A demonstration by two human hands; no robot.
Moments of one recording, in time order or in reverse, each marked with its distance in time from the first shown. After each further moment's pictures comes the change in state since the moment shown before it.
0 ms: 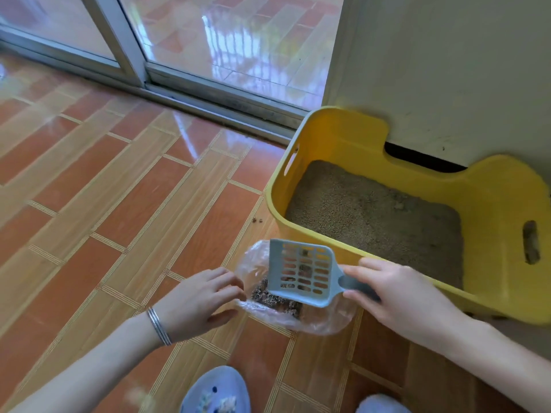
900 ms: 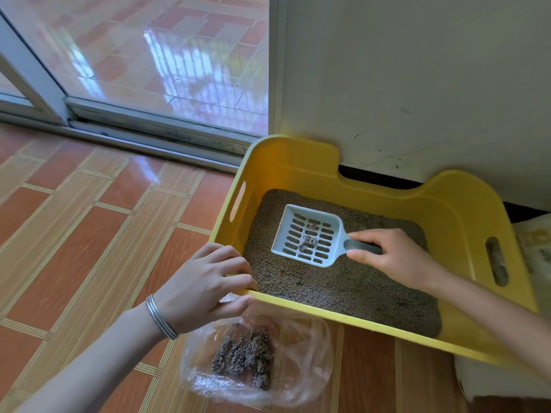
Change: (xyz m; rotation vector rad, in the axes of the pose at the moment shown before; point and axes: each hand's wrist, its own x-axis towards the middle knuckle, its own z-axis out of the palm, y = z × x) left_hand 0.138 -0.028 -0.042 0.067 0.122 0.127; right_hand 0.066 0.132 -0.017 0.370 0.096 0.258
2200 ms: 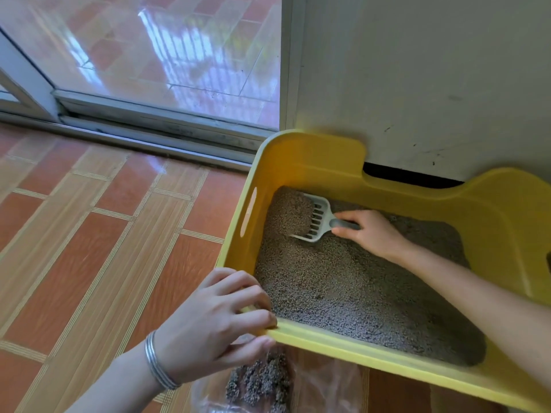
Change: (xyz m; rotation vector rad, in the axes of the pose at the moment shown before) left_hand 0.001 -0.007 -0.003 -0.062 -0.033 0.019; right_hand 0.106 0.022 0.044 0.035 -0.046 0.169
